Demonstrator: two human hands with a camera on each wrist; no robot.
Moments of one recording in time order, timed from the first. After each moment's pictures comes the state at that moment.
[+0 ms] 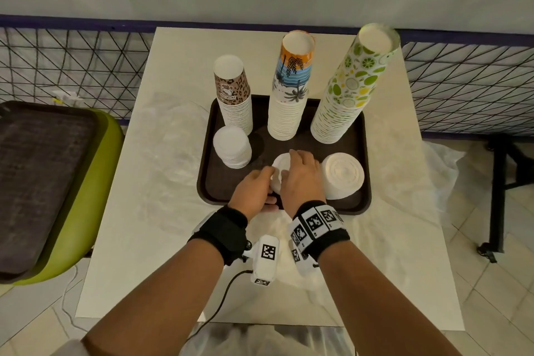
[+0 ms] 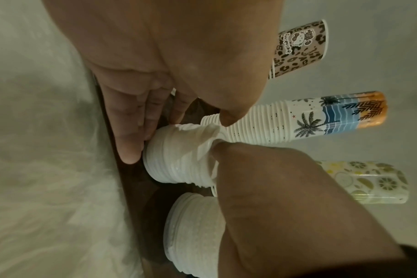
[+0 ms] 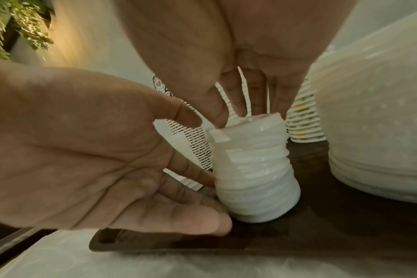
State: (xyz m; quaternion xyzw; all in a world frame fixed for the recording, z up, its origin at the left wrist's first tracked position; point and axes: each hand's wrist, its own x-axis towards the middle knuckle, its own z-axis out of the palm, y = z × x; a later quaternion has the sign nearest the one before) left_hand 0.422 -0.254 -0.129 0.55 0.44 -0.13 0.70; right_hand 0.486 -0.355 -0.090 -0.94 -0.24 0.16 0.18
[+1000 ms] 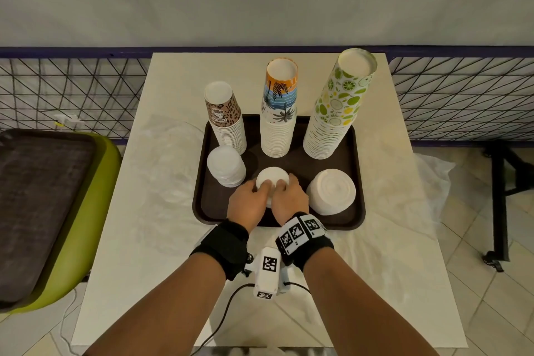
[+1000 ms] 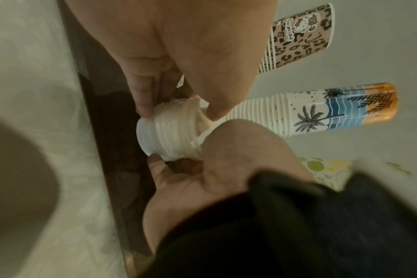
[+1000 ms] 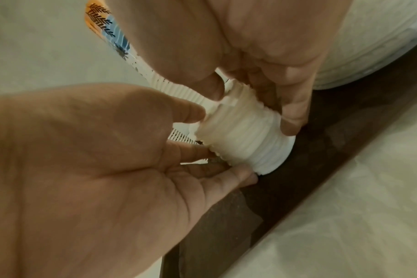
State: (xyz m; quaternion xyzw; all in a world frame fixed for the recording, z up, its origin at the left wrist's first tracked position) left_hand 0.435 -0.259 -0.119 0.70 0.41 -0.04 0.59; right_hand 0.495 -0.336 -0.105 -0.86 0.05 0.33 0.39
